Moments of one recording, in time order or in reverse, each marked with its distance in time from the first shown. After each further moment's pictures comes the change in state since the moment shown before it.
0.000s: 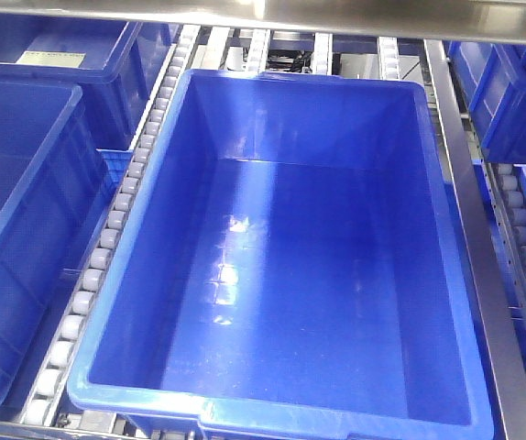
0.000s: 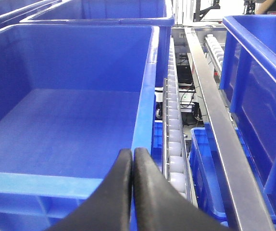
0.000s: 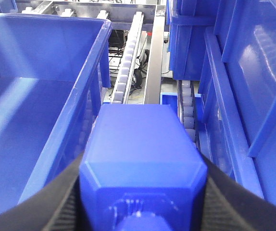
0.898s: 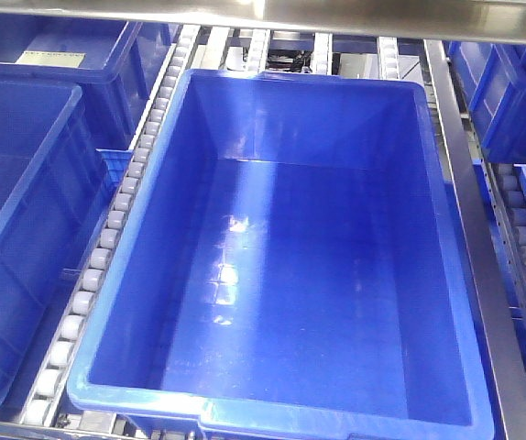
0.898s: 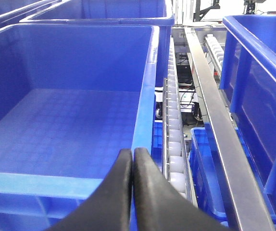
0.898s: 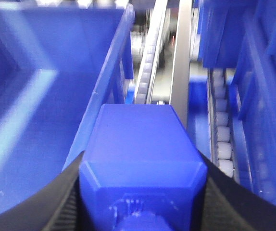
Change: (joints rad) arm 0.006 0.356 -0.069 0.151 -0.173 -0.083
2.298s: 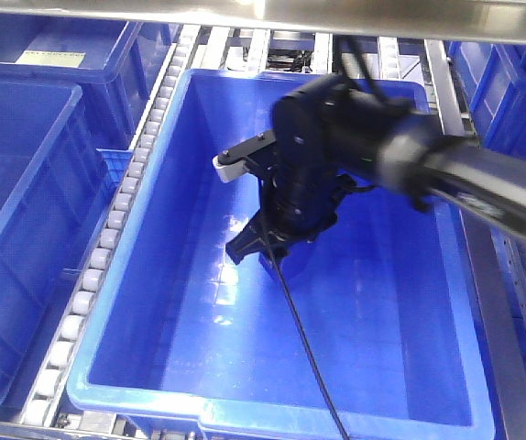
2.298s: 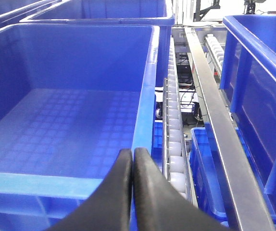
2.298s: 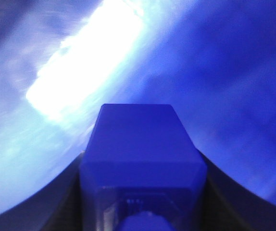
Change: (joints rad) arm 0.632 1.567 -1.182 -0.243 0.590 0.130
